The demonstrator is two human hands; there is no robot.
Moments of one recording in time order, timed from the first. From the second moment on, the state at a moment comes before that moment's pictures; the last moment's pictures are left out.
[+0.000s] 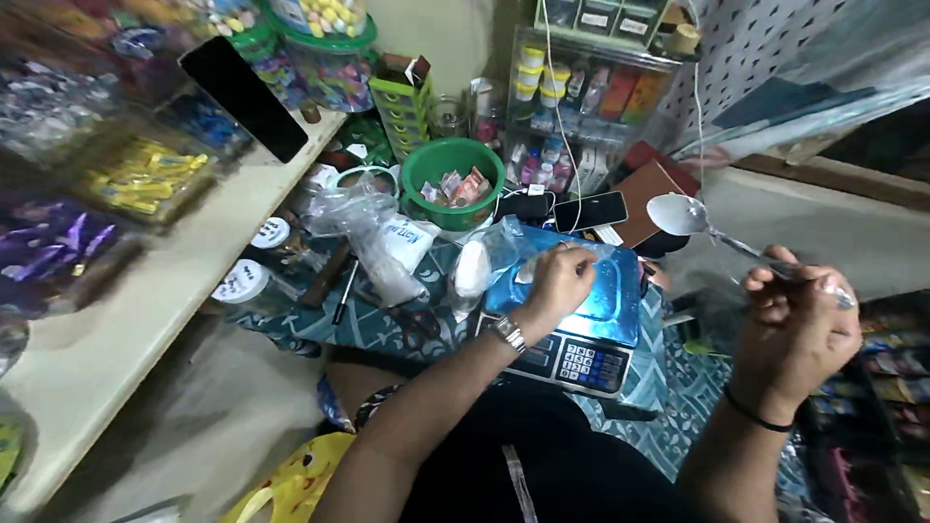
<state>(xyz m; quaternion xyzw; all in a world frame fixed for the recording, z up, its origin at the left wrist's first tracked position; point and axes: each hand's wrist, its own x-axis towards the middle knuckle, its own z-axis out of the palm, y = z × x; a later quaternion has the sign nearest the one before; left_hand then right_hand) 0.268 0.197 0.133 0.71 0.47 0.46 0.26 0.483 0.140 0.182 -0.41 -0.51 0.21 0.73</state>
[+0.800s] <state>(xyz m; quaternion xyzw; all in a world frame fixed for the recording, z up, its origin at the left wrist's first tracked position) 0.048 0.039 0.085 0.61 0.67 0.16 0.39 0.460 0.139 0.167 -0.41 -0.53 0.32 0.67</state>
